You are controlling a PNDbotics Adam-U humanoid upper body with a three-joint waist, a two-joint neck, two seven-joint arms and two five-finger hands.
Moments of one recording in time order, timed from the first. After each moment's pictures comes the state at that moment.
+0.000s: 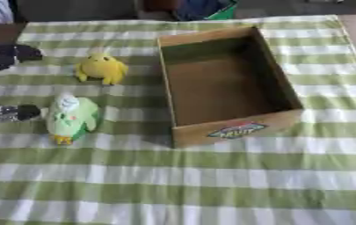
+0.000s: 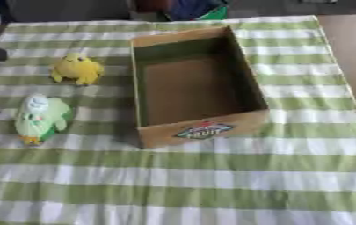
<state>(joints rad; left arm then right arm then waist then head) -0.50 0.98 -0.17 -1.62 -0.52 -0.28 -0.37 -0.45 -0.43 -0.13 -1.98 -0.20 -0.14 -0.21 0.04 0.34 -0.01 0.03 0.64</state>
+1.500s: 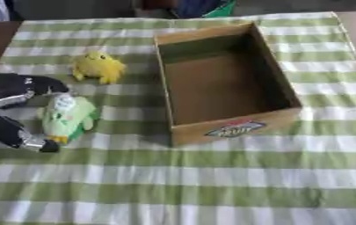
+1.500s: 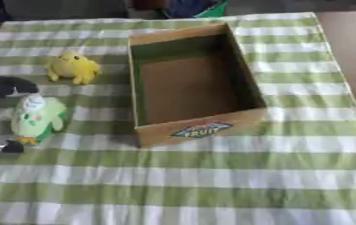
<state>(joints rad) -0.53 0.92 -0.27 -1.55 -0.71 -0.27 -0.46 -0.44 -0.42 -0.13 -1.98 -0.20 -0.12 -0.19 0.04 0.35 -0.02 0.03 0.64</state>
